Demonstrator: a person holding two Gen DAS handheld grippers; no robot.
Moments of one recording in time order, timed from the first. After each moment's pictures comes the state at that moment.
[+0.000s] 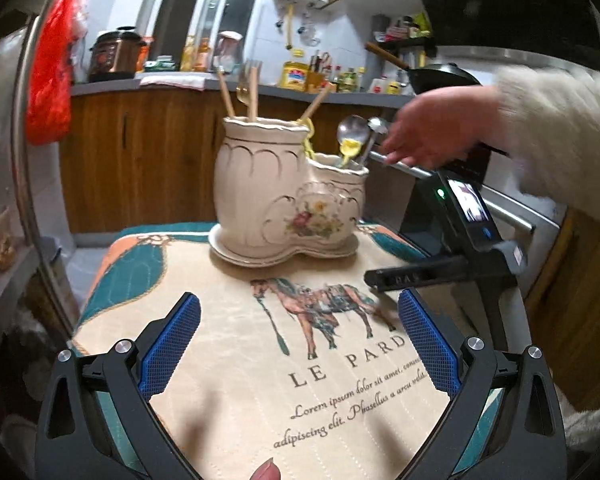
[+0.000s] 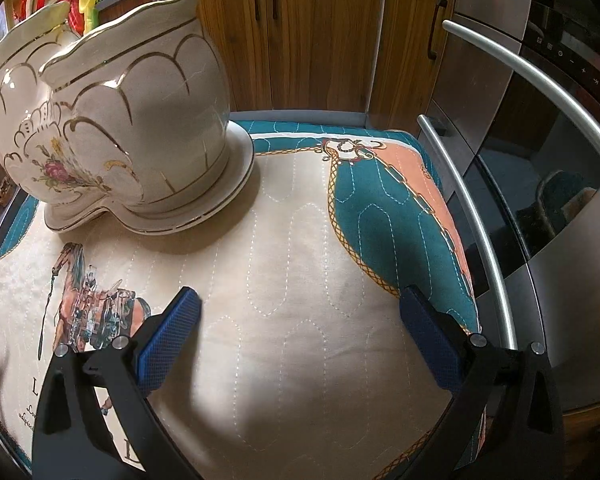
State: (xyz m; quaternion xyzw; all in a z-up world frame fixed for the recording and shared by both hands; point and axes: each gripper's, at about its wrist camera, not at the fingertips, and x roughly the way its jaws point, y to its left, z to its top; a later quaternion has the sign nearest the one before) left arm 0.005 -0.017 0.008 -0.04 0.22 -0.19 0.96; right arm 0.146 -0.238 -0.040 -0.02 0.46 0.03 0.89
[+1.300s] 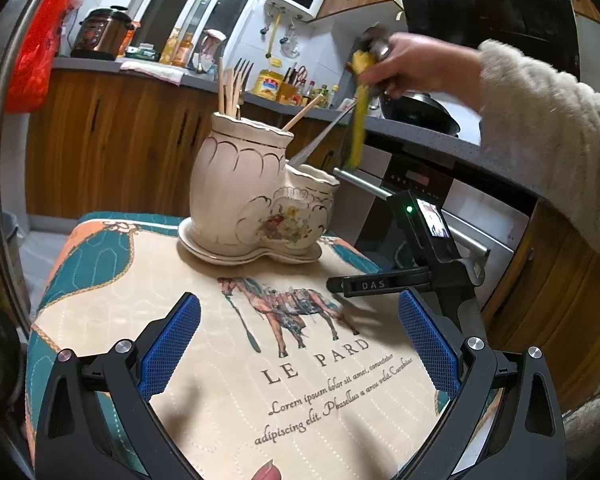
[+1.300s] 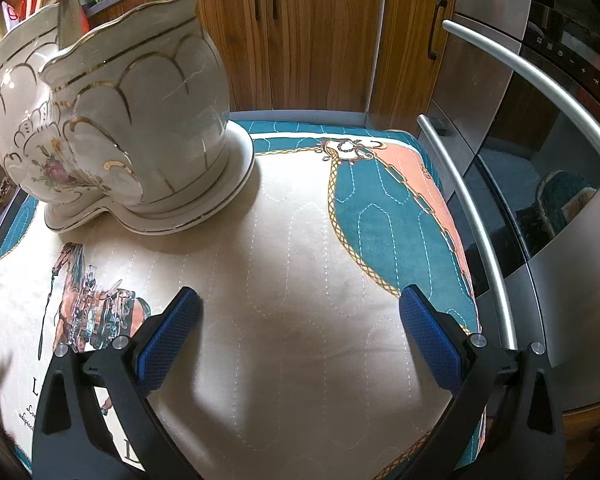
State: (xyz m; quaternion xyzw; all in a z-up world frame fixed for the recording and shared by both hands) left arm 0.003 0.006 -0.003 -0.11 0.20 -0.26 0.94; right arm 0.146 -0.240 -0.040 -0.02 0.46 0.03 0.89
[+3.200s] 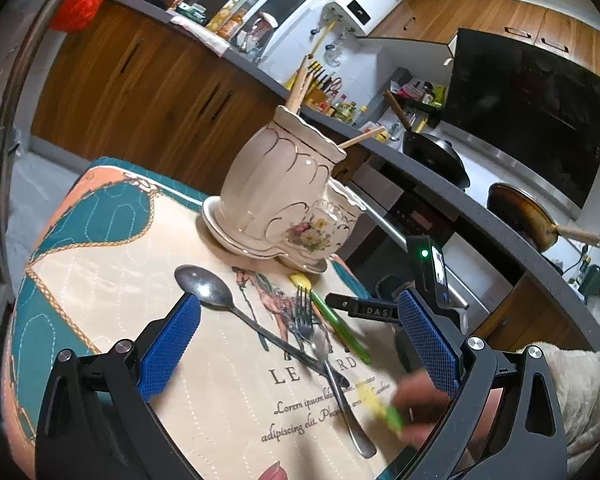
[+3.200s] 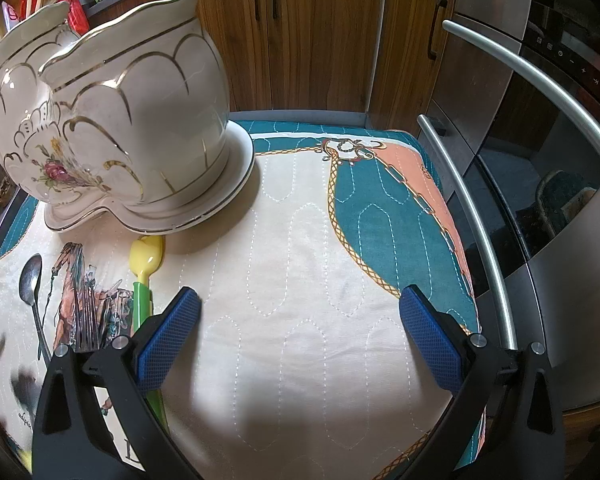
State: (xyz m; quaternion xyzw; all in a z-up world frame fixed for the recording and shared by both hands) left arm 0.021 0.051 -0.016 -0.26 0.23 -0.26 0.90; right arm 0.146 -0.240 -0.039 -0.02 0.46 0.03 0.89
